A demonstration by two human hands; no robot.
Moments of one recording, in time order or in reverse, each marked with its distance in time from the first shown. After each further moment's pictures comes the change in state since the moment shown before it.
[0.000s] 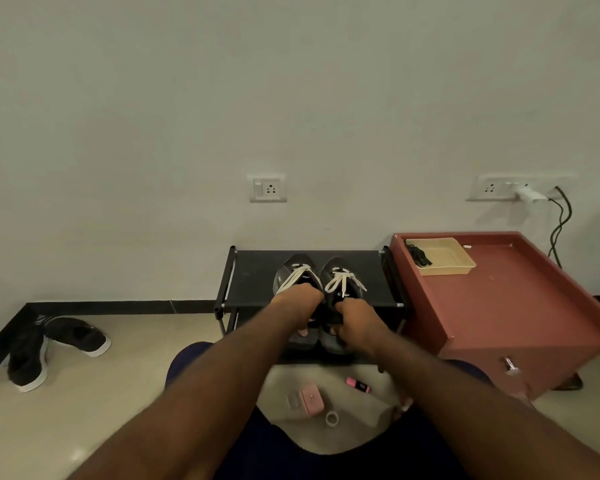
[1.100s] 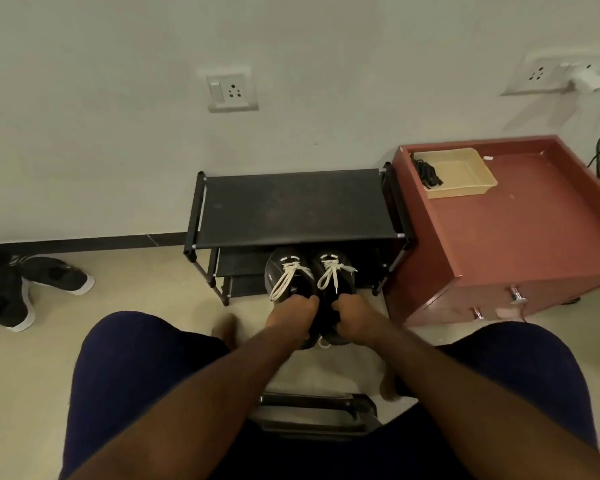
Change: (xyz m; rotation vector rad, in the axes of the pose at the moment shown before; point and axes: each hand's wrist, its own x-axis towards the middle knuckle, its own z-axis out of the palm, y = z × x) left_hand 0.044 0.027 0.149 -0.130 -0.087 -0.043; right_hand 0.023 0.083 0.096 -0.057 -0.392 0.017
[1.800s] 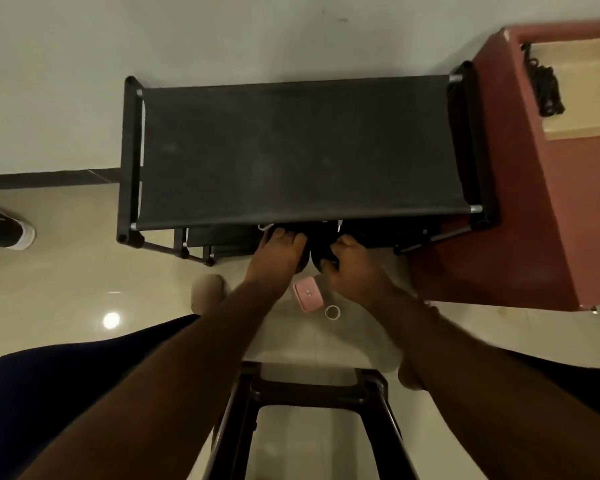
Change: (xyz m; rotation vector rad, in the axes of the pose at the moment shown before) left_hand 0.175 -0.104 0.052 -0.065 0.131 0.004; right_hand 0.188 0.045 0.037 0.197 0.174 0.101
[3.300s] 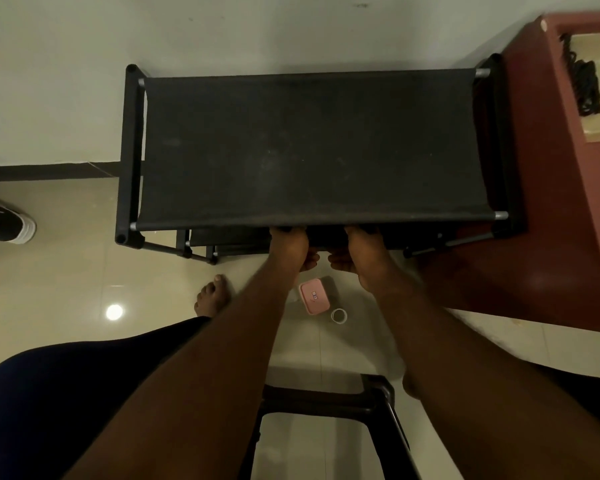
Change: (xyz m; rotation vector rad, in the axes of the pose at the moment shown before) left_hand 0.041 0.014 -0.001 -1.436 0.028 -0.946; right_hand 0.050 -0.006 0.011 1.101 0.088 0.593
